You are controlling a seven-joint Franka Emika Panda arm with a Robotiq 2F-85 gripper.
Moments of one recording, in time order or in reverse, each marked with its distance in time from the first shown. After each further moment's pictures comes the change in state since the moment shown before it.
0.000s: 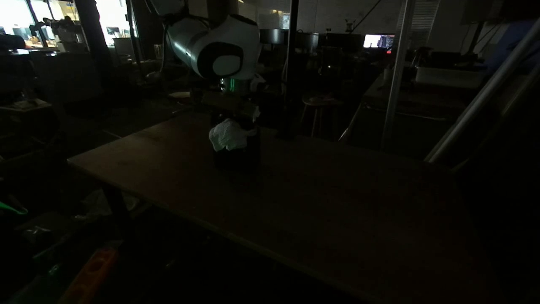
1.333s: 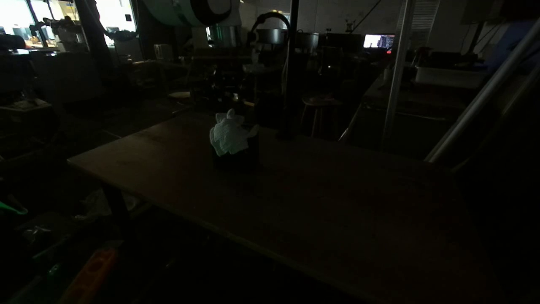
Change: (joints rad) arm 0.158 -0.223 -0.140 0.003 -0.359 -0.185 0.206
